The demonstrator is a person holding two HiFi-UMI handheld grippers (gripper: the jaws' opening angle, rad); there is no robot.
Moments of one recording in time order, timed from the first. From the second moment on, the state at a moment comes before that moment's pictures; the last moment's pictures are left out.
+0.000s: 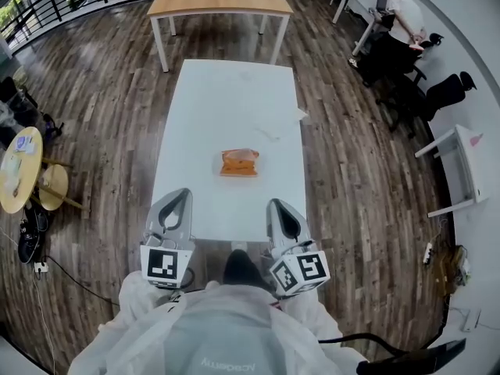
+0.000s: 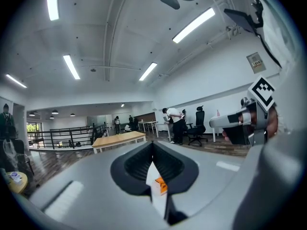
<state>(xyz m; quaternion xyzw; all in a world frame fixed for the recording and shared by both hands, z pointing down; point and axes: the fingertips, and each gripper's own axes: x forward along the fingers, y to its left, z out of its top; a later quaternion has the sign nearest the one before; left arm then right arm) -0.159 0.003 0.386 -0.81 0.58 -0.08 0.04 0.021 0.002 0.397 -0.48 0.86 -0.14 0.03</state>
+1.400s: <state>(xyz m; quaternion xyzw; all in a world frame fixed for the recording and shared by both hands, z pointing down) -0.115 -0.103 0.394 -0.79 0.60 -0.13 0.03 0.059 -0.115 0.422 -0.43 0.88 -0.19 0.02</state>
